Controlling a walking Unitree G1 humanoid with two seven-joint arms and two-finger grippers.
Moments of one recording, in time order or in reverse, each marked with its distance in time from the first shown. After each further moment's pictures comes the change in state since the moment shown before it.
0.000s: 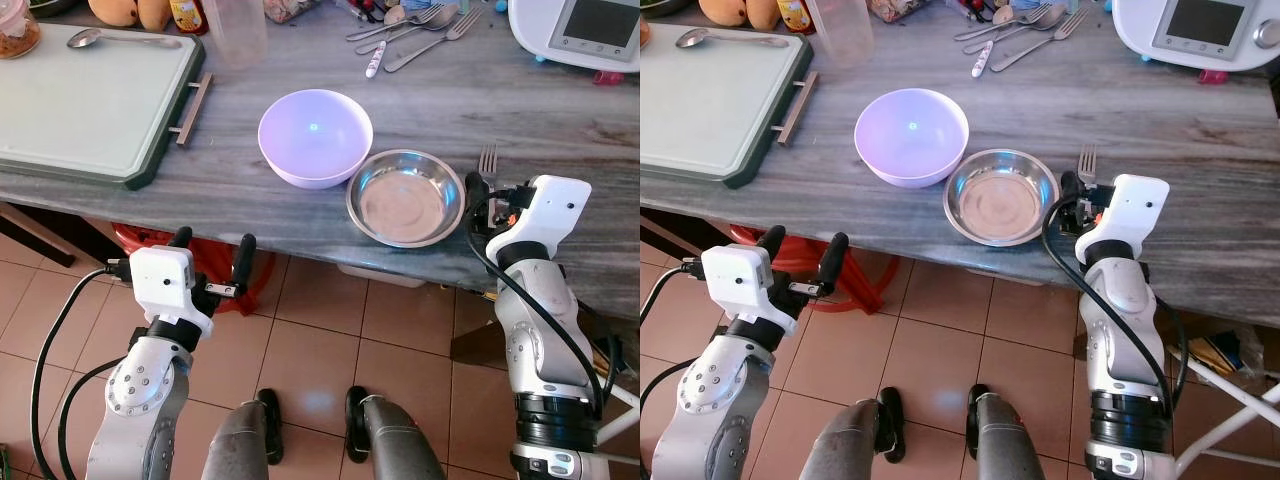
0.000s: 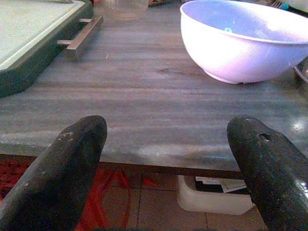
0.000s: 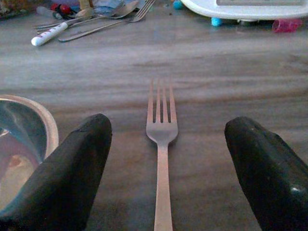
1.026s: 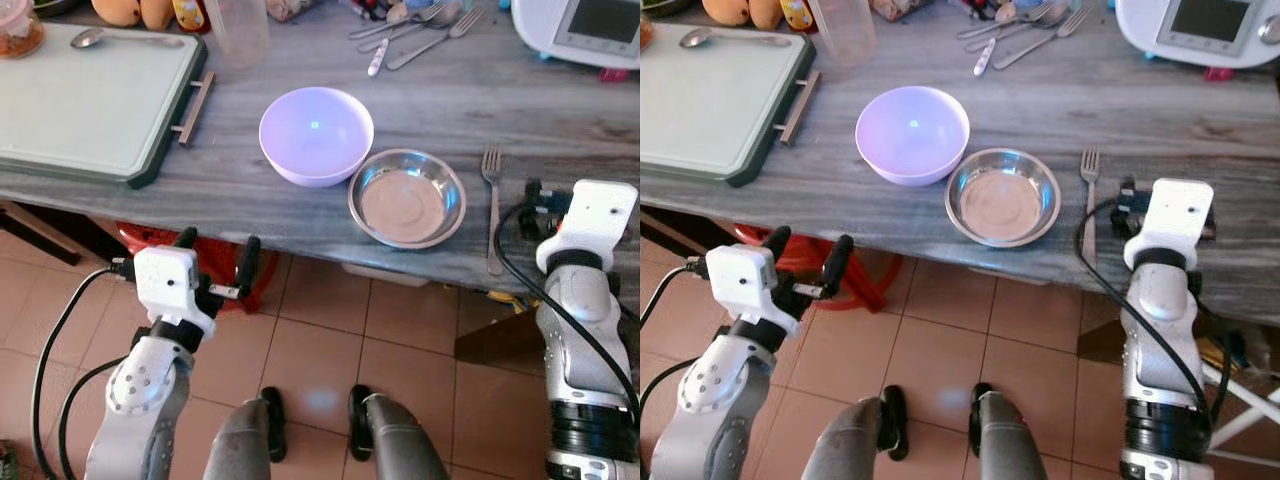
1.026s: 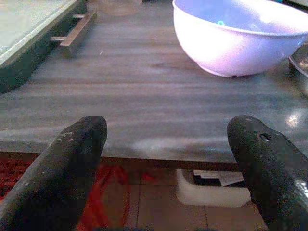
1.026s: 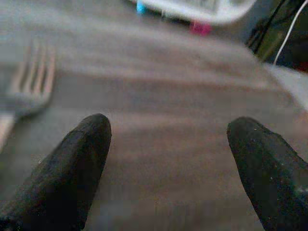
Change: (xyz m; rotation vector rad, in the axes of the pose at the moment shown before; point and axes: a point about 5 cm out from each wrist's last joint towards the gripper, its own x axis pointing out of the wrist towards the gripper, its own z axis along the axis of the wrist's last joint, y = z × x) left arm -0.001 -0.002 -0.001 0.003 0.012 -0.036; right arm -0.005 -0.051 -0.001 -0.275 0.047 -0.244
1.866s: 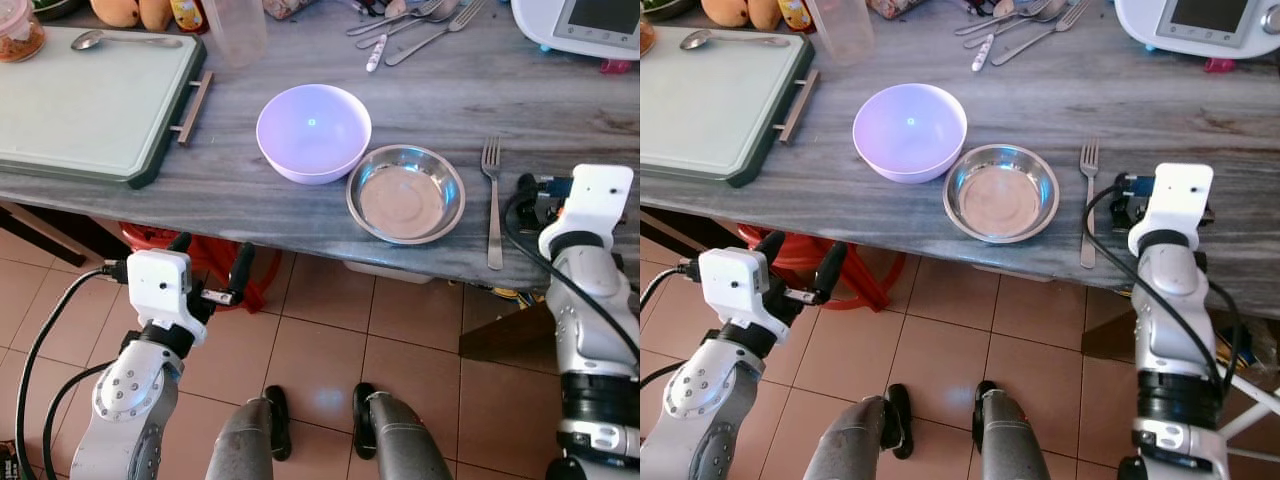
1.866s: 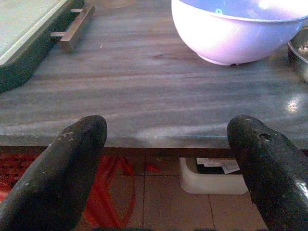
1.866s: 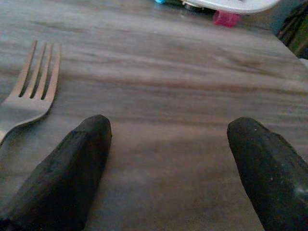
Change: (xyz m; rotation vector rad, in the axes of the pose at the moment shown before) left arm -0.006 0.006 0.002 0.022 0.037 -0.002; right arm 0.024 0.001 0.010 0.023 0.028 0.129
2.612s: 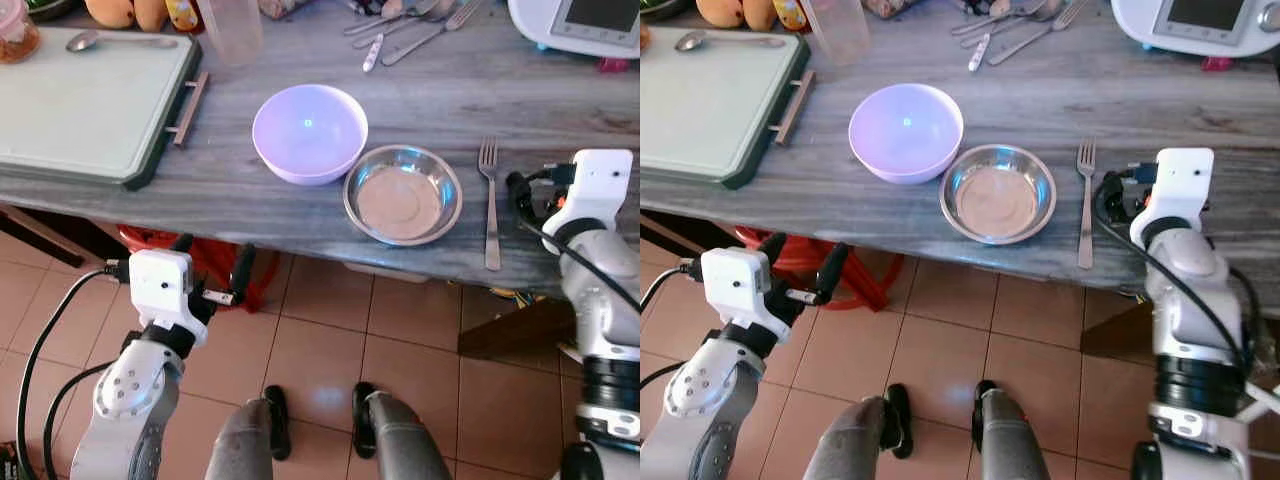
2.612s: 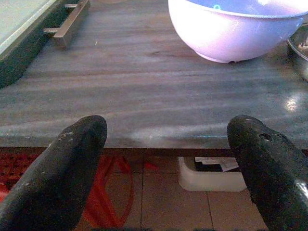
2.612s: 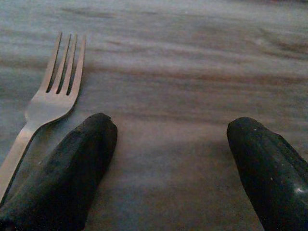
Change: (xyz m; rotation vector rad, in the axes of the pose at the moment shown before) left arm 0.001 -0.001 -0.001 -0.003 0.009 -0.003; right arm 0.003 -0.004 0.013 0.042 0.121 0.157
